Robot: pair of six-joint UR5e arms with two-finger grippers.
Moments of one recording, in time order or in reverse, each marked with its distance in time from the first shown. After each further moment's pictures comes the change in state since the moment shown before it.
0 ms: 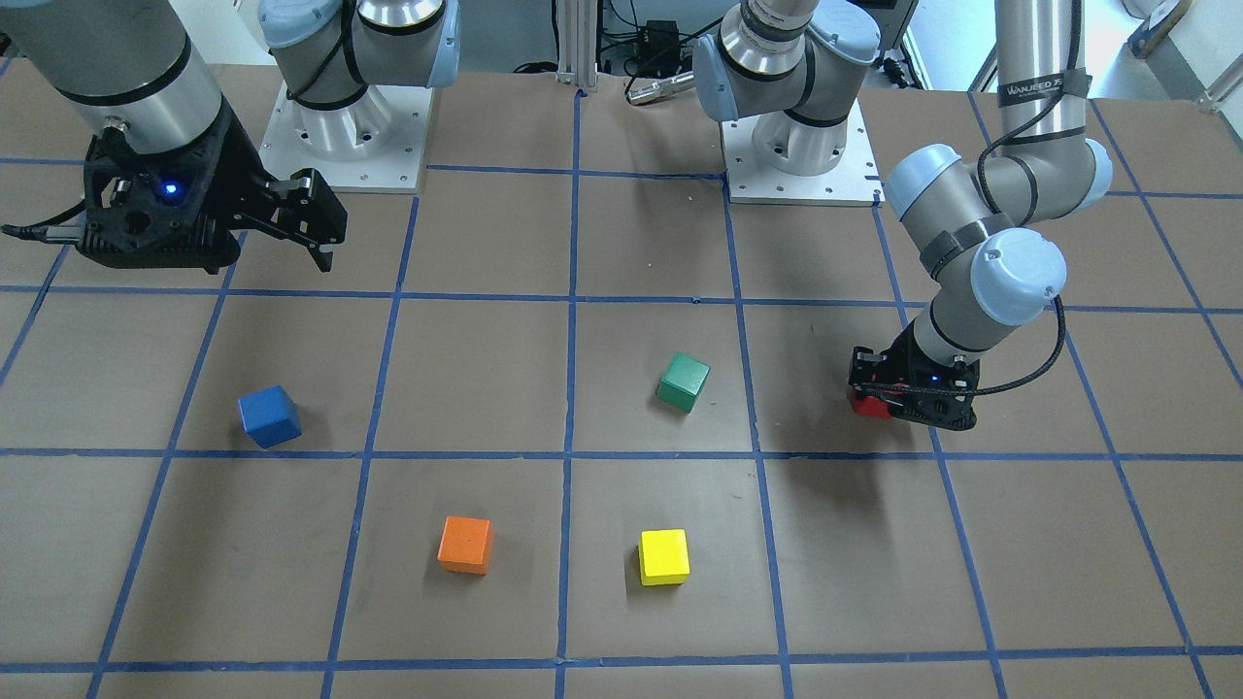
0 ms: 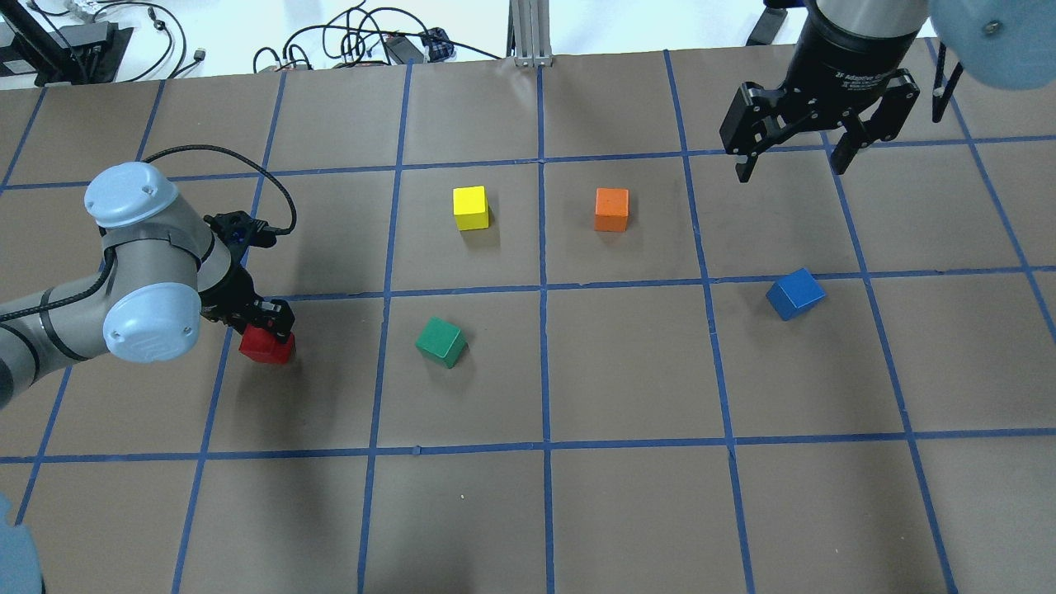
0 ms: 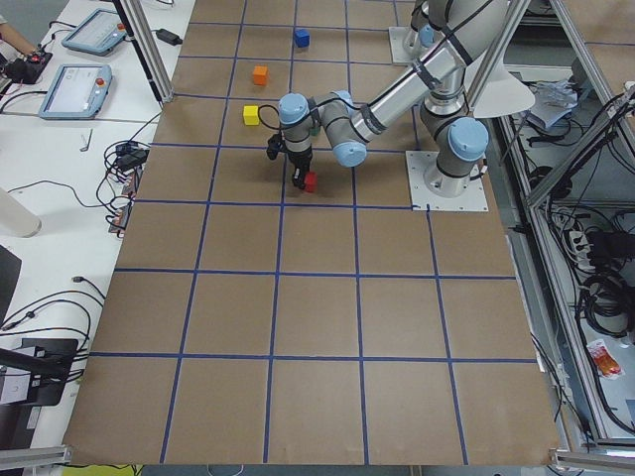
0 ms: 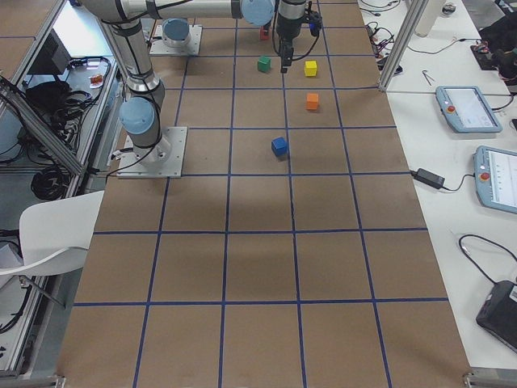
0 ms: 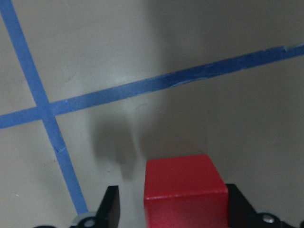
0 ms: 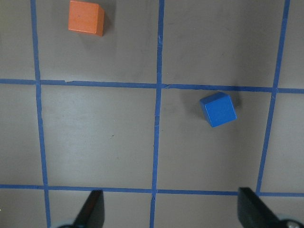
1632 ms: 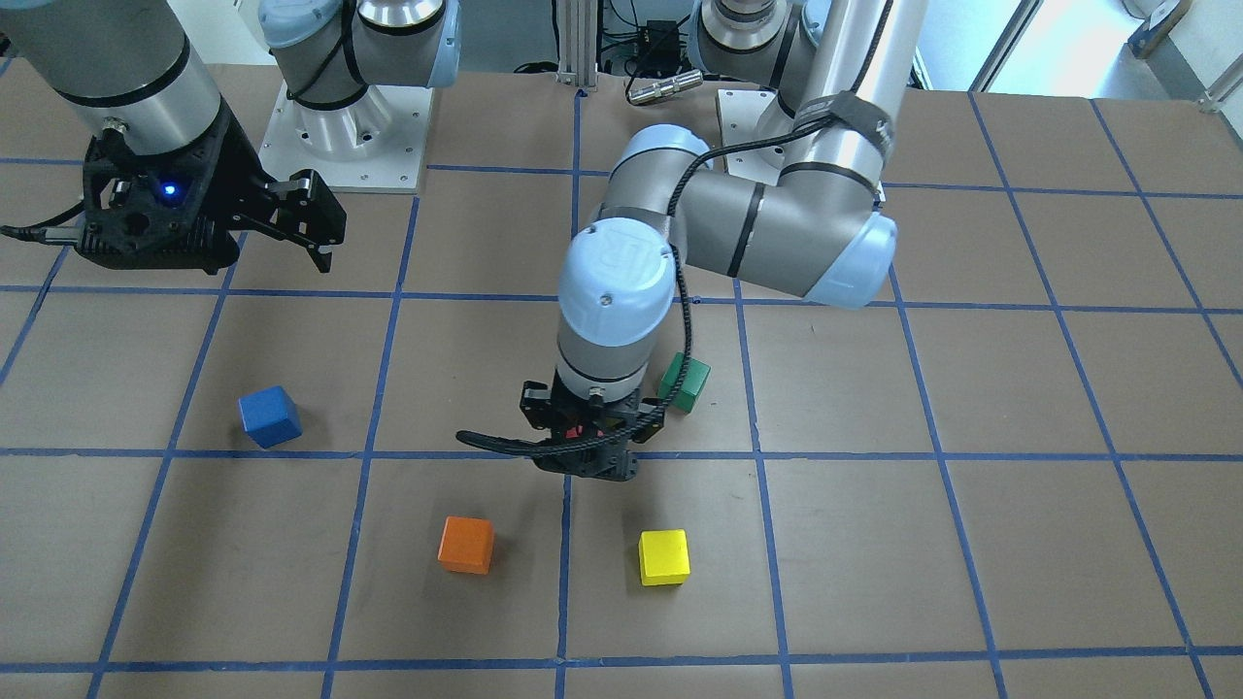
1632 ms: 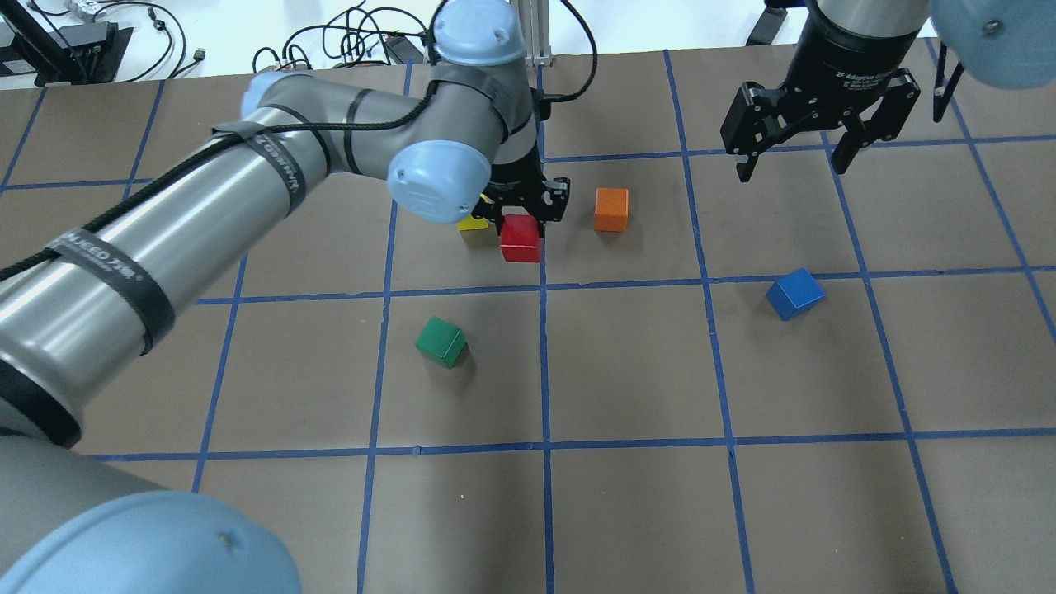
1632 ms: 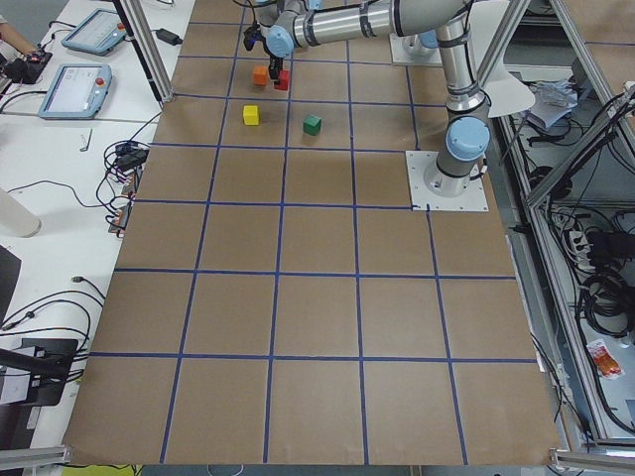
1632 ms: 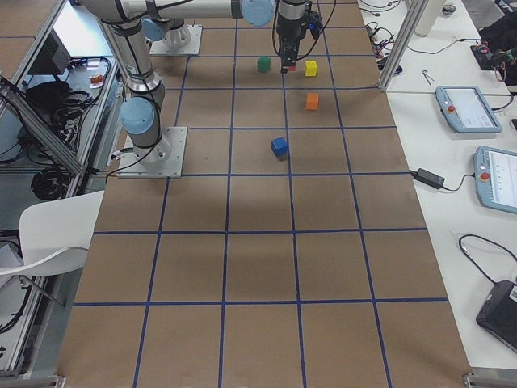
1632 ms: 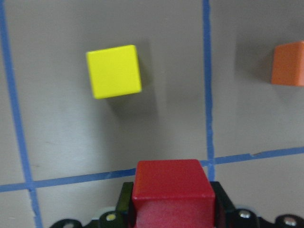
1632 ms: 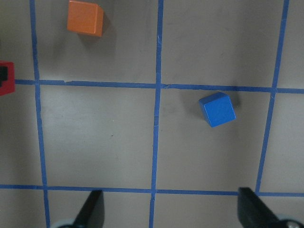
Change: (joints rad) left arm -0.669 -0.265 0.626 -0.296 -0.091 -0.760; right arm -0.001 0.000 0.000 0.001 -0.001 -0.001
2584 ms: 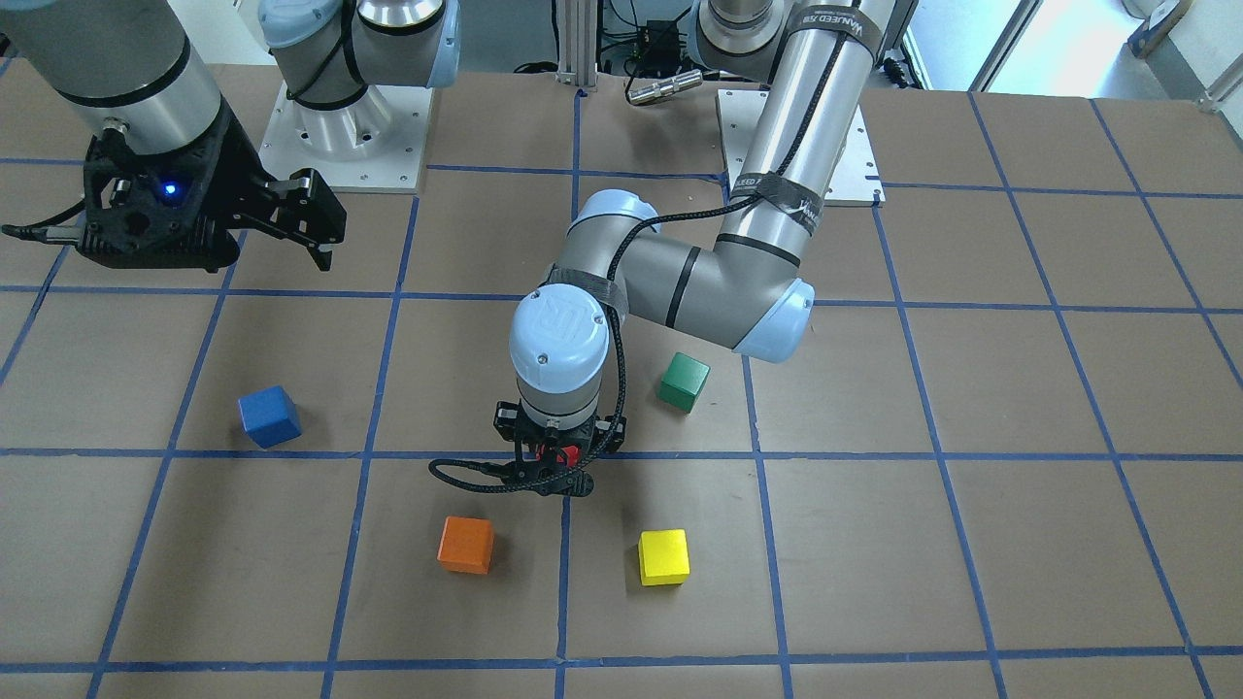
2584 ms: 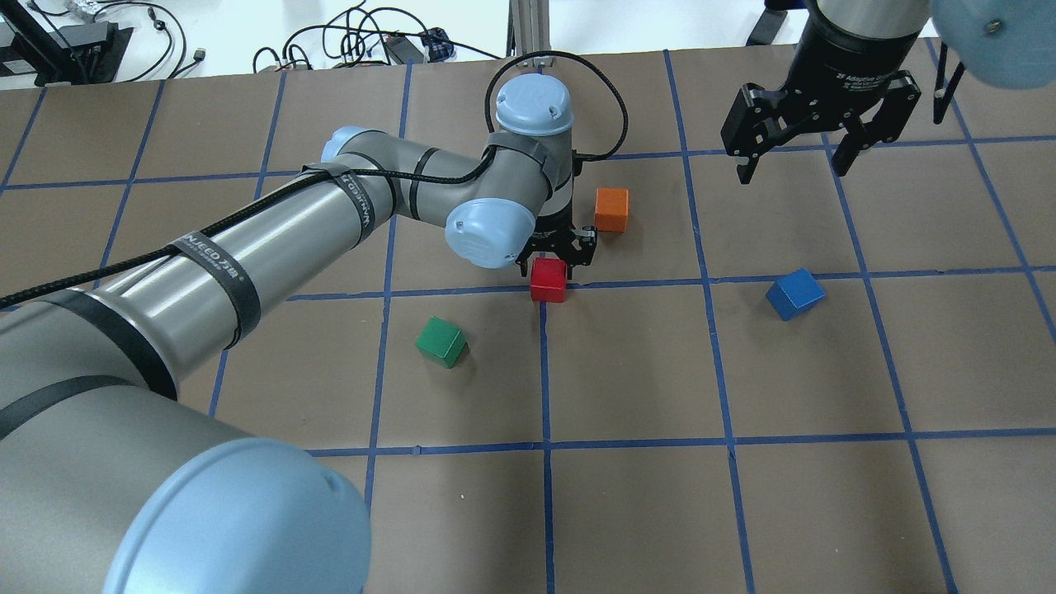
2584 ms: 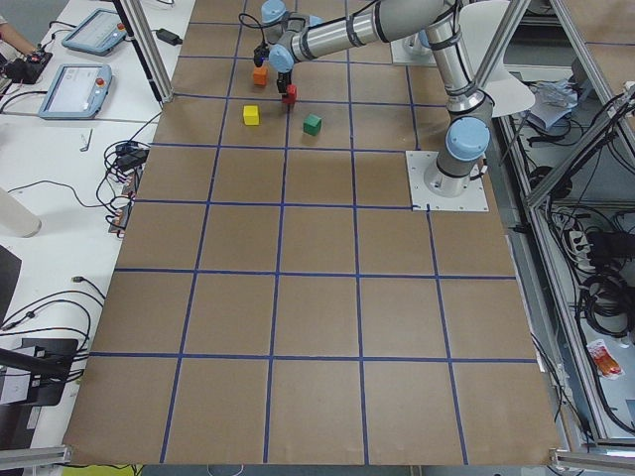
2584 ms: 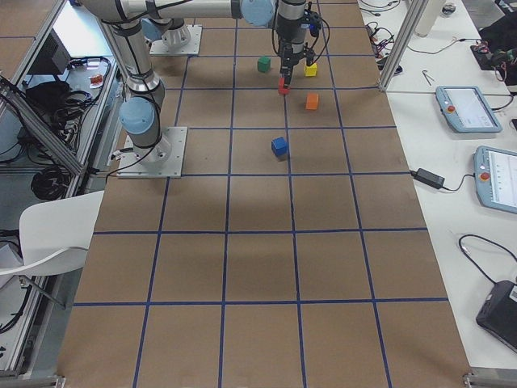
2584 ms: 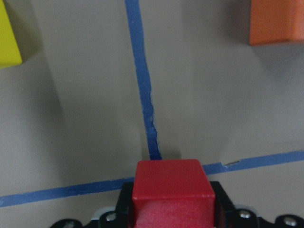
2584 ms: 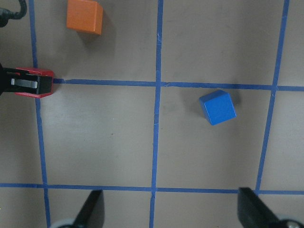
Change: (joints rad) left arm -0.028 -0.087 -0.035 0.063 0.006 -0.039; right arm 0.000 0.000 0.000 0.005 0.000 0.003
